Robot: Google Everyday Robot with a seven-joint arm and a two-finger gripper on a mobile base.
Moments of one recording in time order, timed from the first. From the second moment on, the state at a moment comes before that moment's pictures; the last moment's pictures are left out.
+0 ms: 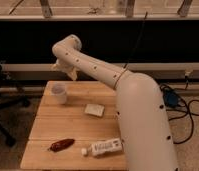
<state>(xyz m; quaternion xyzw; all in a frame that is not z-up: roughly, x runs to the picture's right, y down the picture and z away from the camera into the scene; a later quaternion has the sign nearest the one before) -0.192 -0.088 0.848 -0.07 -0.21 -0.51 0.83</state>
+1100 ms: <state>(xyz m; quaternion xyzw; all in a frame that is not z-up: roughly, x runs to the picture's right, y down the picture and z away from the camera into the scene) -0.145 -0.056 0.843 -0.07 -0.22 -0.49 0.84</state>
